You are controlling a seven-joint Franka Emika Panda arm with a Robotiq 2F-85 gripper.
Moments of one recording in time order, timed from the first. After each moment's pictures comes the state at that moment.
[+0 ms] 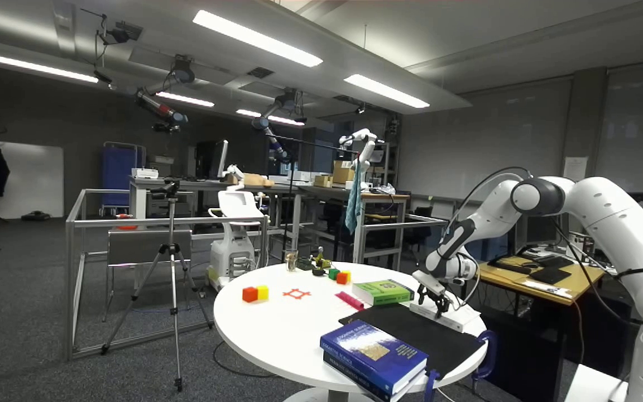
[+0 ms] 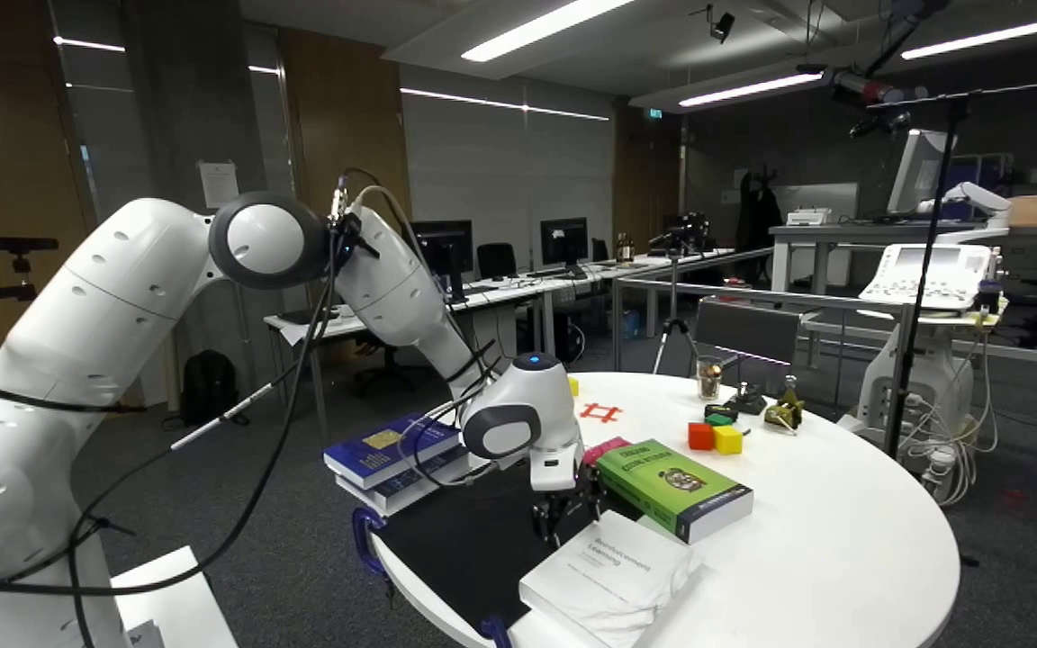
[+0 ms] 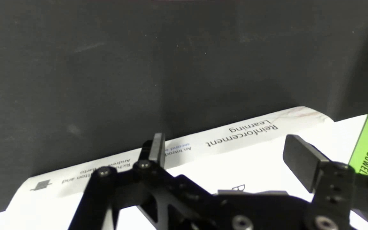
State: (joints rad) arm -0.19 0.70 -0.12 -1.90 0.30 2.82 1.19
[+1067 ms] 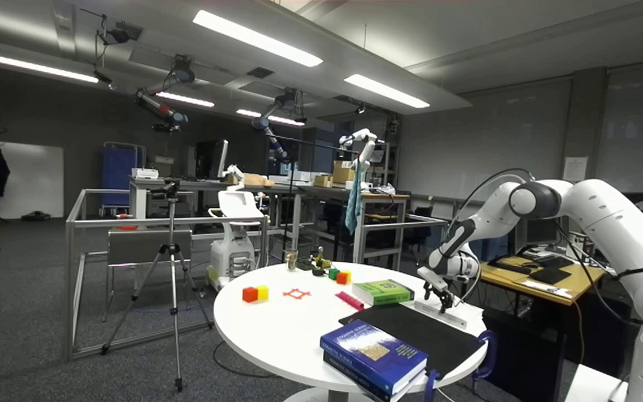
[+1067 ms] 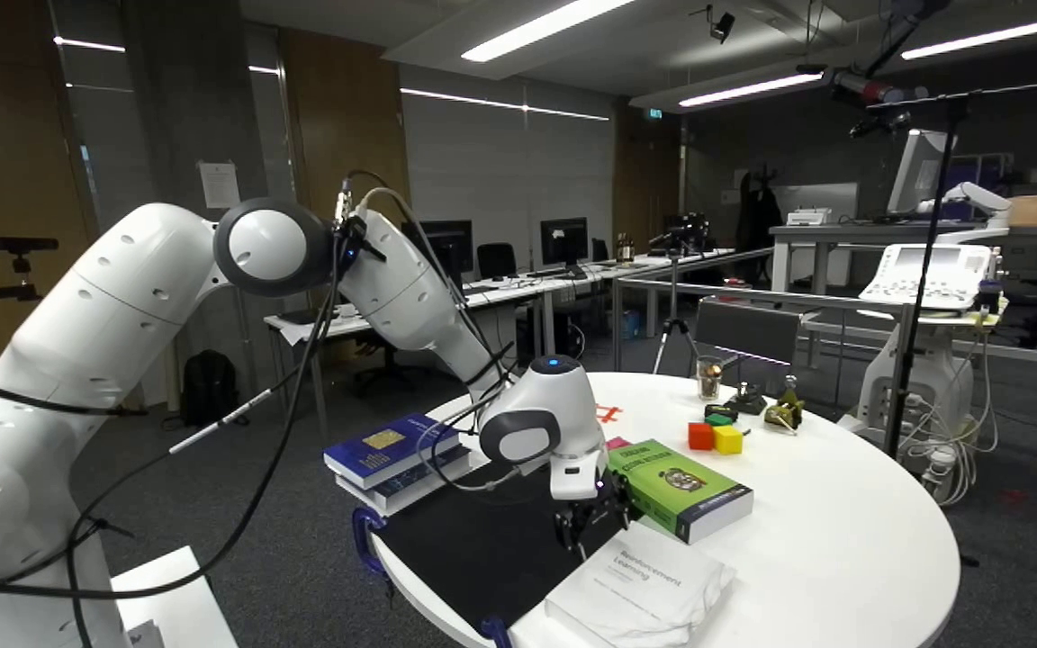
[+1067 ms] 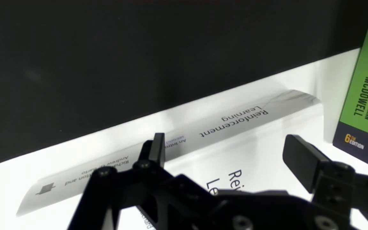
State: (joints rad) arm -0.21 0.73 -0.17 -1.84 0.34 2.82 1.19
